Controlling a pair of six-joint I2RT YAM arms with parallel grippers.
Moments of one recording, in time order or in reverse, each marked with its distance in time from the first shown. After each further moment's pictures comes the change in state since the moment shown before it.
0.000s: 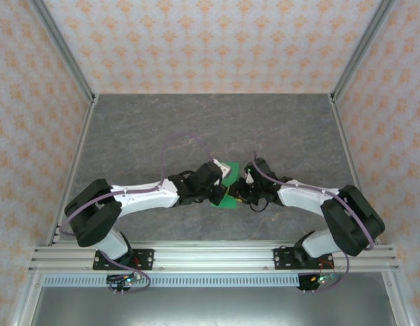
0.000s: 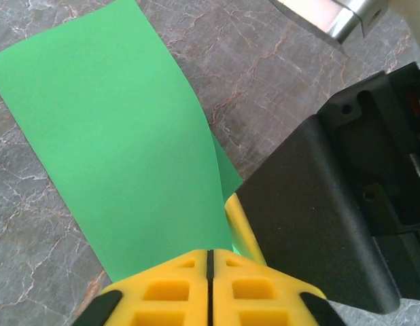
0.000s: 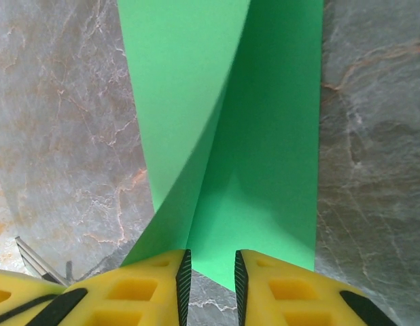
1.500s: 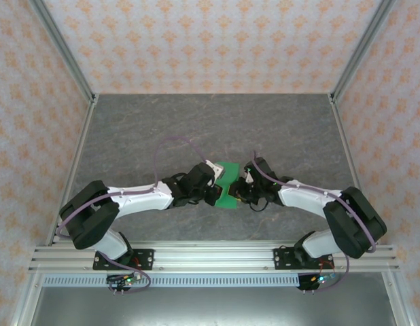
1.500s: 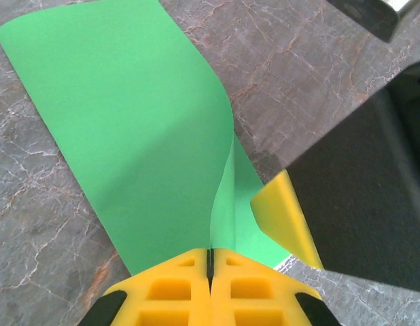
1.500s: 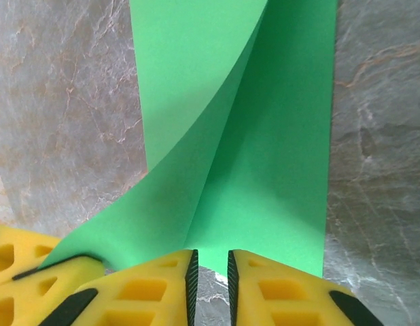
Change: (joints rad) left arm 0.045 -0.029 -0.101 0.101 0.055 -0.045; right arm 0.013 -0.021 0.010 -0.027 0.011 0.002
